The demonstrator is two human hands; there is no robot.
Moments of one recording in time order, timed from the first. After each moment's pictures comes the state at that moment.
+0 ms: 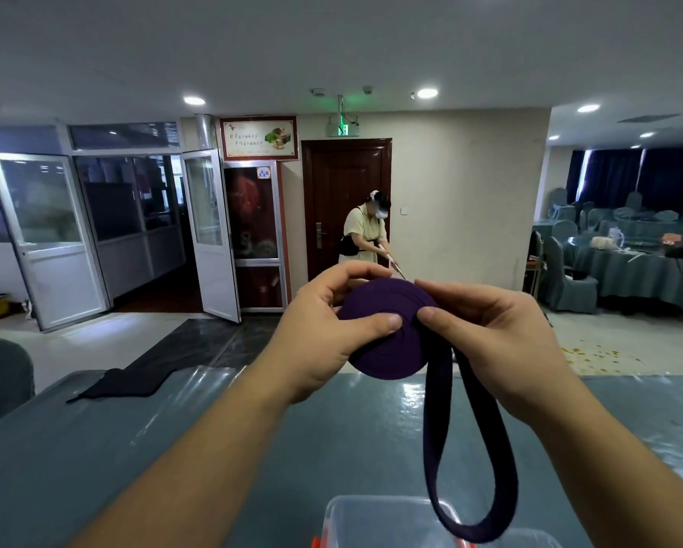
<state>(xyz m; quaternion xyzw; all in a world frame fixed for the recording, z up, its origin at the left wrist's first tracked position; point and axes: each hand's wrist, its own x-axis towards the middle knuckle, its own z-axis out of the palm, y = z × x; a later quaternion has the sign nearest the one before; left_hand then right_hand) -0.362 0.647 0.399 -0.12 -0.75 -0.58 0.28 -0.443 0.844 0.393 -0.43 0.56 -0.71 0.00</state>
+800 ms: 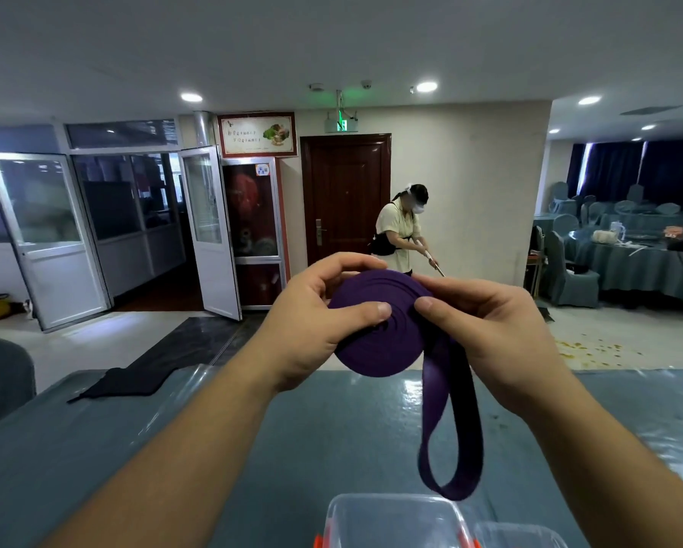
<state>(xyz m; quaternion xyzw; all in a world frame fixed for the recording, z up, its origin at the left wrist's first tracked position) -0.369 0.631 0.402 -0.14 -0.75 -0.60 0.25 -0.448 0.837 0.392 -0.40 0.55 -0.73 0.02</state>
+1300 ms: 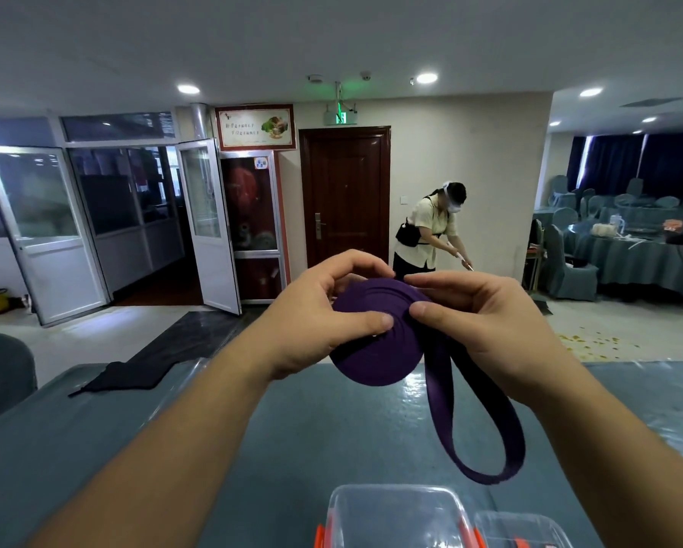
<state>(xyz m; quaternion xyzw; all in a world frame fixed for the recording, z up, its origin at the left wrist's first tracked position) -0.365 0.623 0.406 -0.15 -0.81 -0.52 0.20 -0.452 0.836 0.392 -0.42 0.58 -0.70 0.06</state>
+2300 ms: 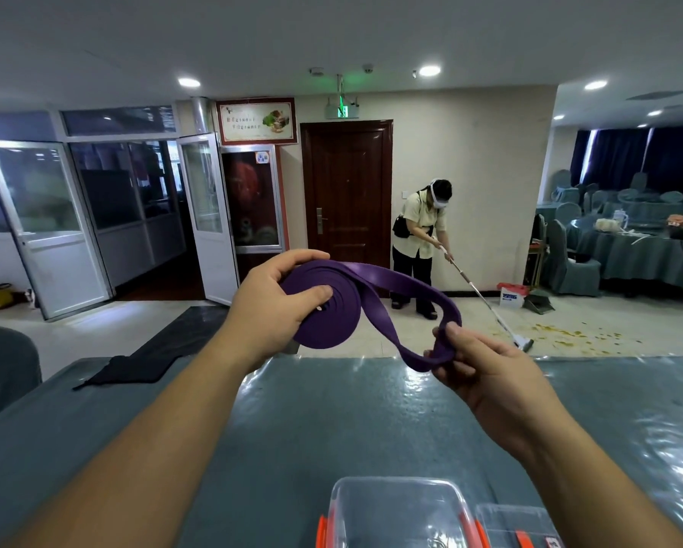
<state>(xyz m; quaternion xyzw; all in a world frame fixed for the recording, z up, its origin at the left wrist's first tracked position) -0.375 0.575 0.382 -0.01 -0.78 -0.51 0.36 -0.465 0.835 0.323 -0.17 0.50 -0.83 0.17</state>
